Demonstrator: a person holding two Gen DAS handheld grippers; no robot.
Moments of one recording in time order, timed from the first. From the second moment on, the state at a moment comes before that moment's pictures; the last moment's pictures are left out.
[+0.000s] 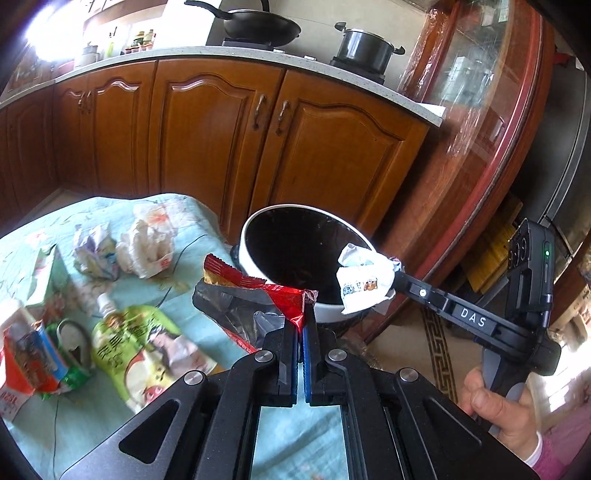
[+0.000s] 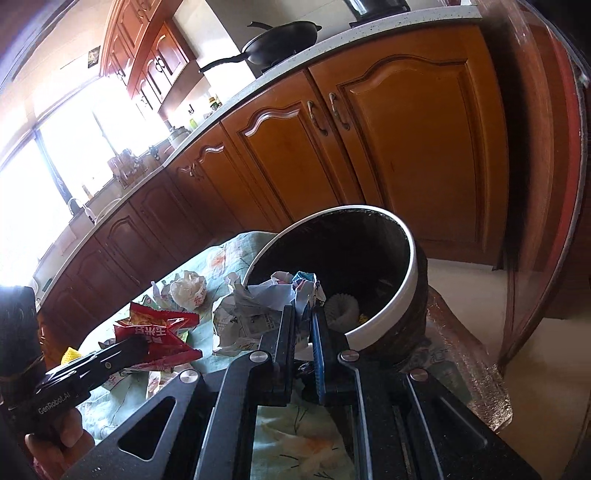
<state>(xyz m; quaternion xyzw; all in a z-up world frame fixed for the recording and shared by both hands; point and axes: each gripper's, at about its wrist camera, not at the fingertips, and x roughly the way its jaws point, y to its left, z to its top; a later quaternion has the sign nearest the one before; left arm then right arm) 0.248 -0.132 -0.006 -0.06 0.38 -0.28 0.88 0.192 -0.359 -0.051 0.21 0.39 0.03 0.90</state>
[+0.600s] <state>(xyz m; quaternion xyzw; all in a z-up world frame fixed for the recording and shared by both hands) 0.347 -0.213 -0.032 -0.04 0.41 -0.29 0.87 0.242 -0.399 -0.063 0.17 0.41 -0.01 0.89</state>
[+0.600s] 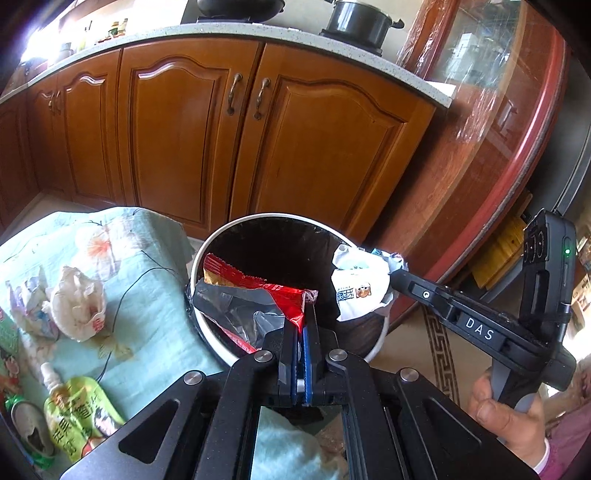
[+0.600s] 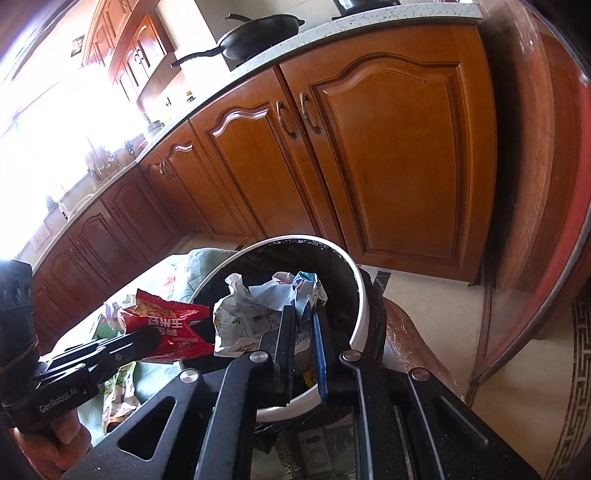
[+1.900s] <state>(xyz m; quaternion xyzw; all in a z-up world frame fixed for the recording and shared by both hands) 0.270 -0.130 -0.040 -0.10 0.41 -0.20 0.89 0.206 -0.358 -0.071 0.24 0.42 0.04 0.88</state>
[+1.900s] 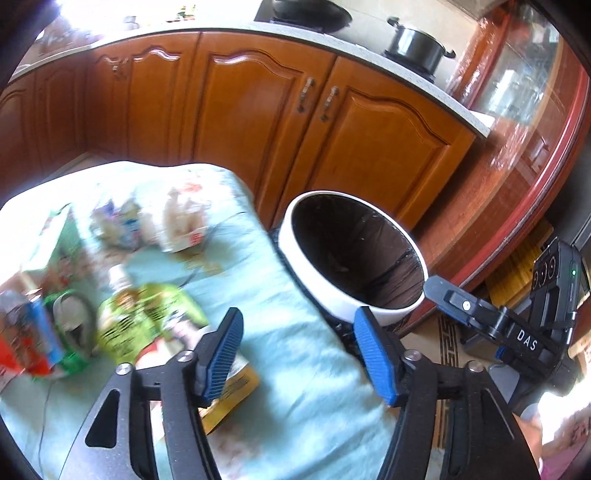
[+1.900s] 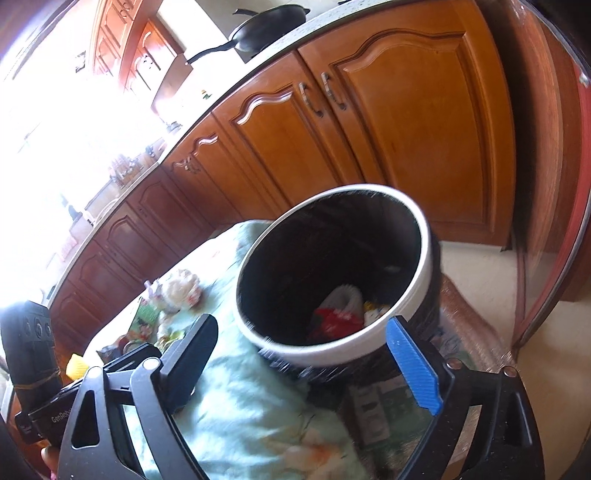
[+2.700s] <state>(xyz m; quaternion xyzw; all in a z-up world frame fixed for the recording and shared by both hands) 0.171 -0.008 -0.028 -0.09 0.39 -0.12 0.91 0.184 -0.250 -0.073 0.18 0.45 0.15 0.86</state>
